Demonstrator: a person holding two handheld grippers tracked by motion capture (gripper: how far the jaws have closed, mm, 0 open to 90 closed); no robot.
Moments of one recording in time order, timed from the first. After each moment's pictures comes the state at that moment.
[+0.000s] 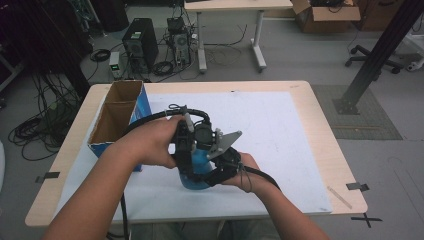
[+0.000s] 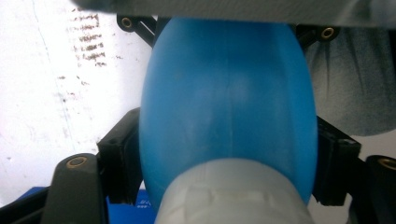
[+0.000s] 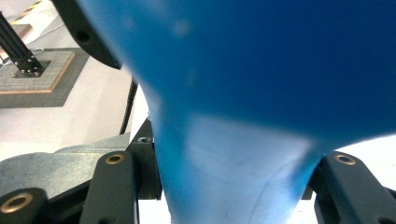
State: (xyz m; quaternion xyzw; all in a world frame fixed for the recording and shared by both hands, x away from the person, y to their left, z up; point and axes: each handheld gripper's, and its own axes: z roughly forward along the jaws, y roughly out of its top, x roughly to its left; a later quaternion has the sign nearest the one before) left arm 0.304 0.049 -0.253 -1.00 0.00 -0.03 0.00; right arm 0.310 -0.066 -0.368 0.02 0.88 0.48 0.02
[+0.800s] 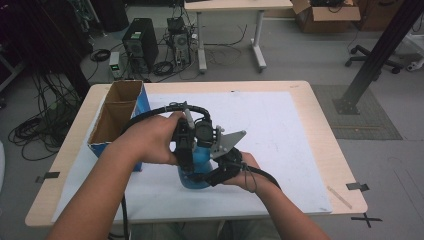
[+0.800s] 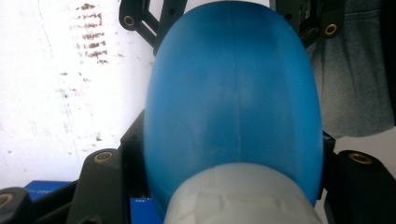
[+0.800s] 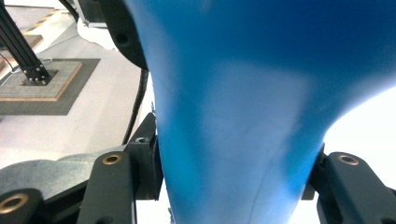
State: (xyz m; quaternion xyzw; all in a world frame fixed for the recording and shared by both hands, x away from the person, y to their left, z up) left arm 0.304 0.047 -0.243 -1.00 -0.01 -0.02 0.01; right arm 0.309 -0.071 -0.365 0.01 0.86 0.51 0.01
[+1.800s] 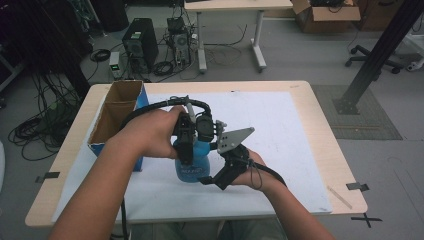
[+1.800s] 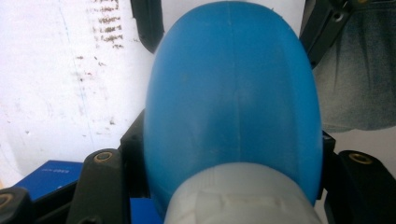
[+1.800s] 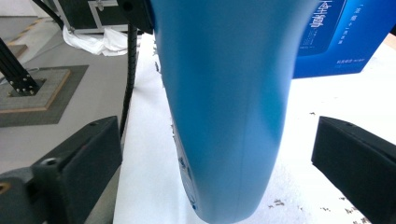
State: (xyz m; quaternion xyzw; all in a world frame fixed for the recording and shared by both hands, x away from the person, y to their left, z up) left arm 0.312 0.044 -0.237 -1.00 -0.03 -0.04 0.03; right arm 0.315 -0.087 -0.362 0.04 0.86 0.51 0.01
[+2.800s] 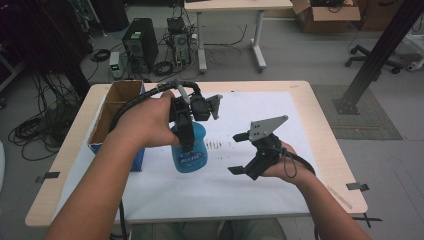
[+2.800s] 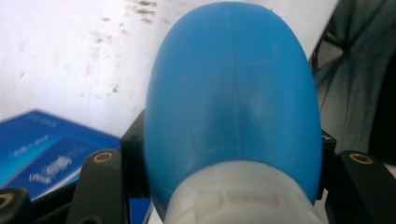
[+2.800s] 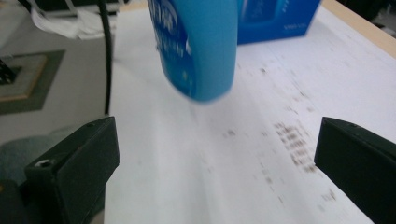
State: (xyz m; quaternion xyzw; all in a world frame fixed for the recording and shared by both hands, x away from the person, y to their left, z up) left arm 0.334 0.057 -0.207 -0.98 -0.19 -0.04 0.02; right arm 0.325 -0.161 -0.332 0.09 0.88 0.47 0.04
